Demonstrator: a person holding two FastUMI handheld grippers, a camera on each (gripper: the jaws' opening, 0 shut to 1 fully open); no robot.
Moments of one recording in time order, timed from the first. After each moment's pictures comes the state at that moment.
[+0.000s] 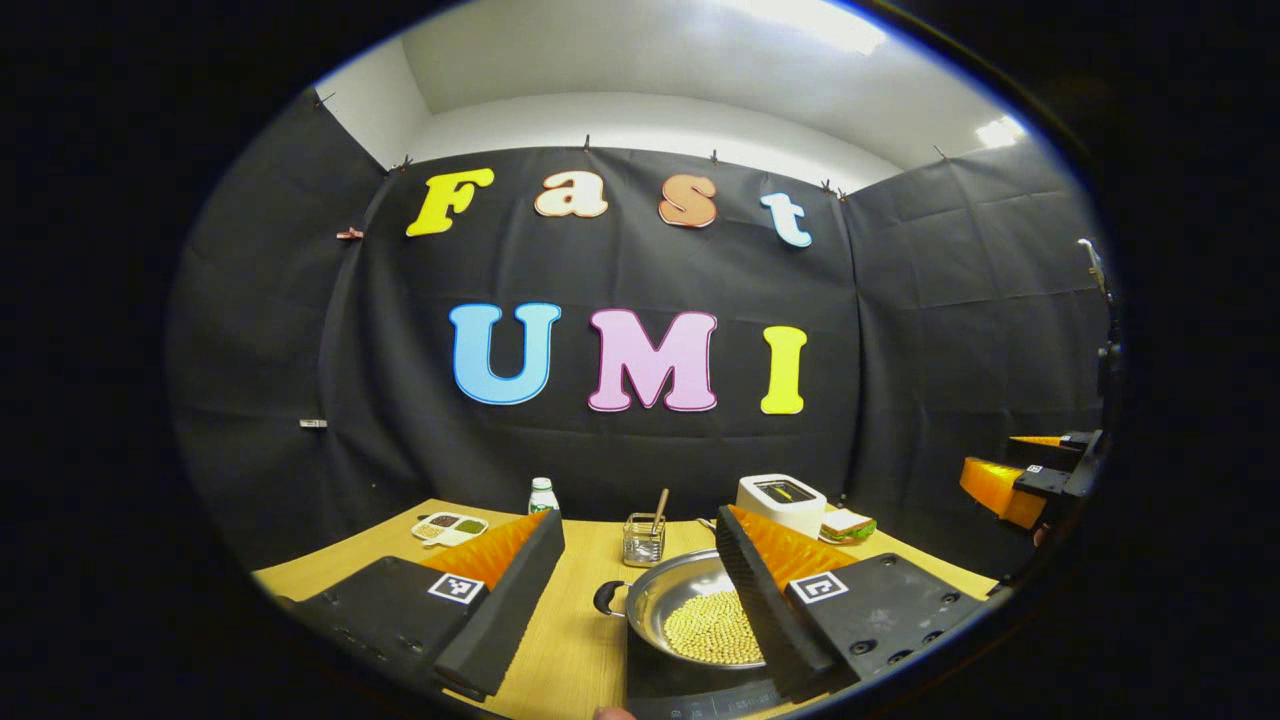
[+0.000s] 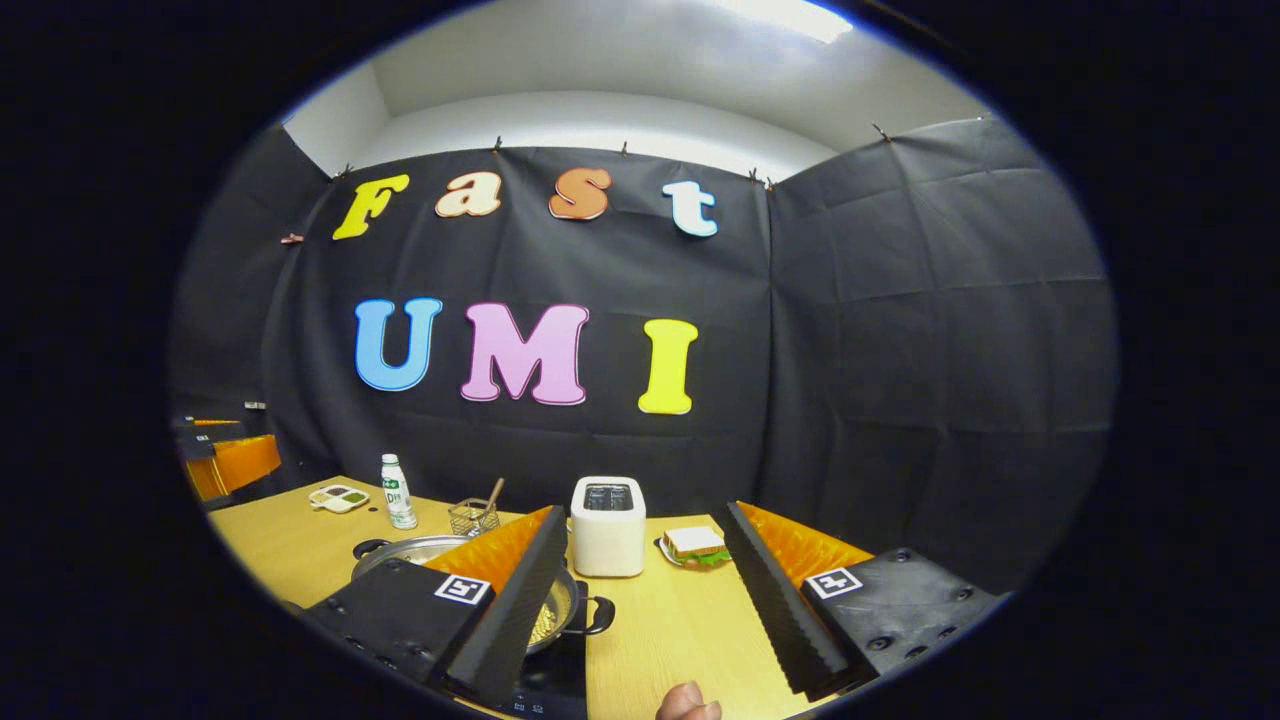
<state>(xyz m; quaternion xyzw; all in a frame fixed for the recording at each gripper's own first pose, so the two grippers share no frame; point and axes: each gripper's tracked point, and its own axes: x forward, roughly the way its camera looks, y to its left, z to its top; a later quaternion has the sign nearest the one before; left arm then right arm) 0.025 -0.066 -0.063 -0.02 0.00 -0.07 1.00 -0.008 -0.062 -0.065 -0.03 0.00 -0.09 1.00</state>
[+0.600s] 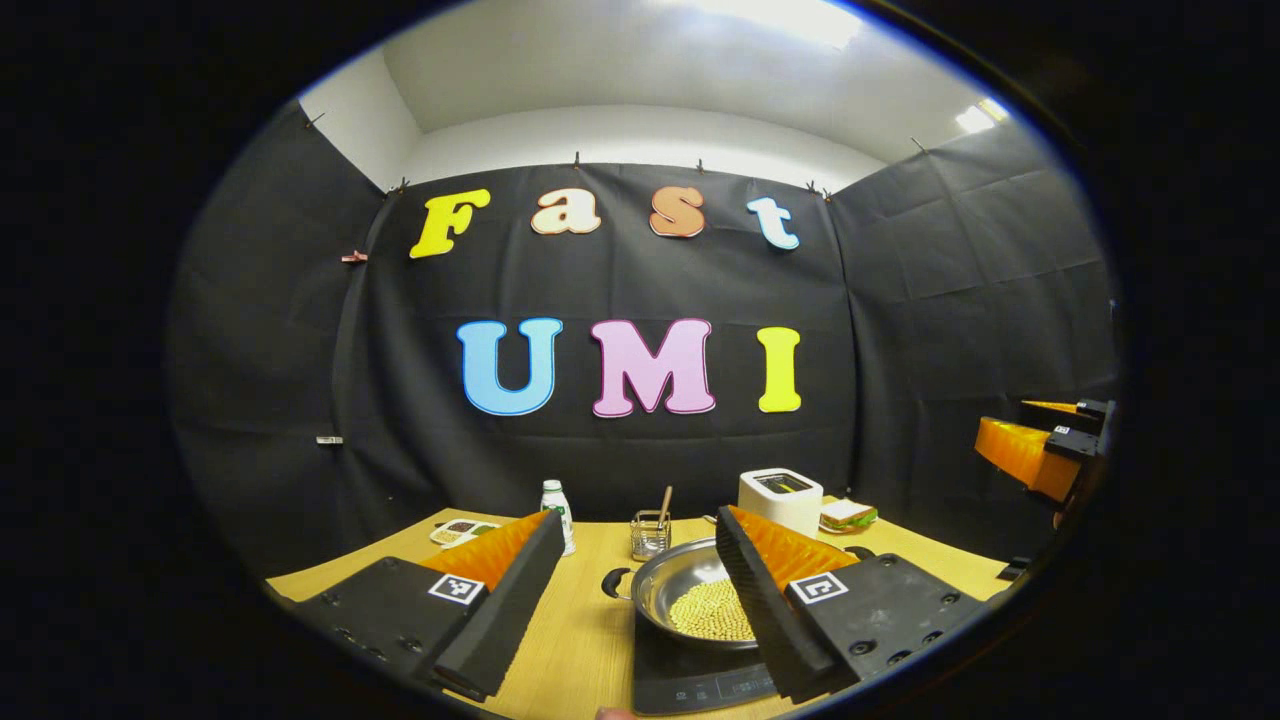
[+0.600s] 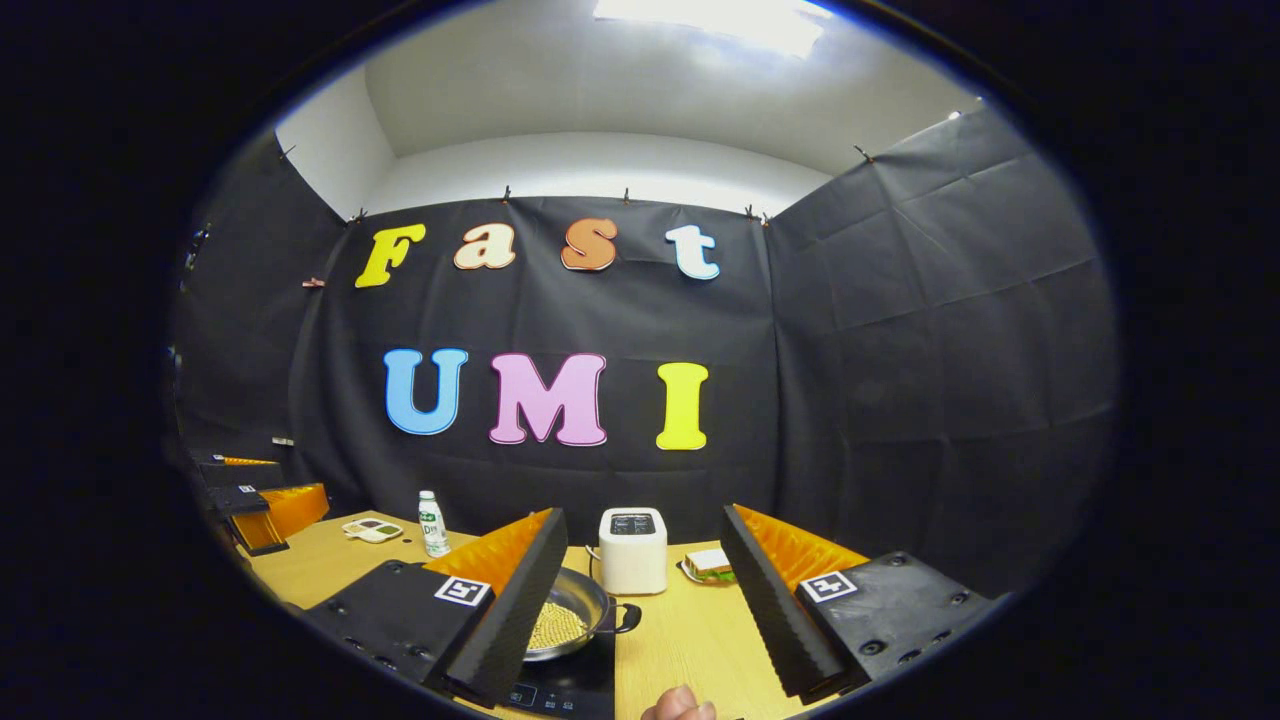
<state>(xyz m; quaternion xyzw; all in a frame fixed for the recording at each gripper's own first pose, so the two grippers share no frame) -0.014 -0.074 -0.071 0.01 -0.01 -0.06 1.00 -0.056 -0.044 -0.056 0.01 -0.05 -0.06 1.00</state>
